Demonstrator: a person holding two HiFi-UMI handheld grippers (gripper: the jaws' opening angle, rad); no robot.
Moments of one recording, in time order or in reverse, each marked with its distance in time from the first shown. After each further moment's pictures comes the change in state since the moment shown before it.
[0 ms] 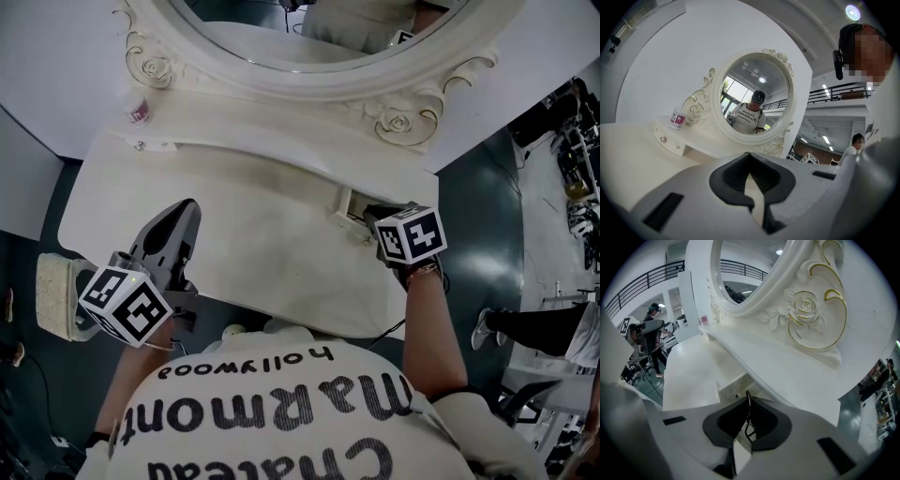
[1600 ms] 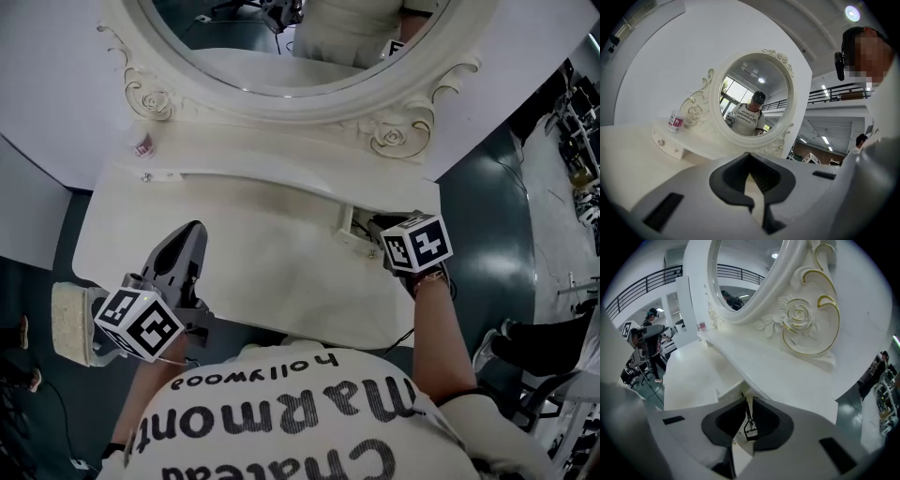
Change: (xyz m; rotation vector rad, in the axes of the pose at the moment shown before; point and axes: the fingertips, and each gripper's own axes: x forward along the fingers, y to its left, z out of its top) left arm 0.005 0.003 0.010 0.000 -0.006 -0.012; right arm -0.010 -0.005 0.011 0.034 -0.043 -0.010
